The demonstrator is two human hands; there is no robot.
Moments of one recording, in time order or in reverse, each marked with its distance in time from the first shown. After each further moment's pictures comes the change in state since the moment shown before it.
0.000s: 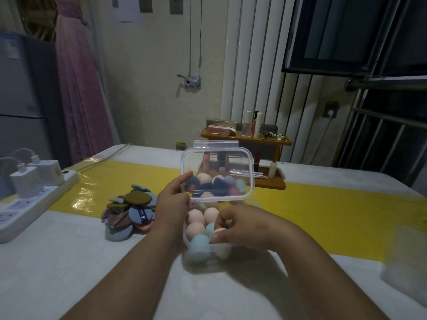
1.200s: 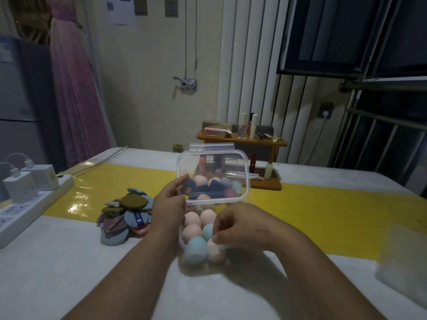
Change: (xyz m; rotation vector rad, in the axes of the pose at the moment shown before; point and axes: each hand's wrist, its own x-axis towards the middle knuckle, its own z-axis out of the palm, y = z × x) left_hand 0.006 -0.005 -0.002 -0.015 -0.003 -0.002; right_hand -0.003 0.003 -0.001 0.024 0.070 -0.011
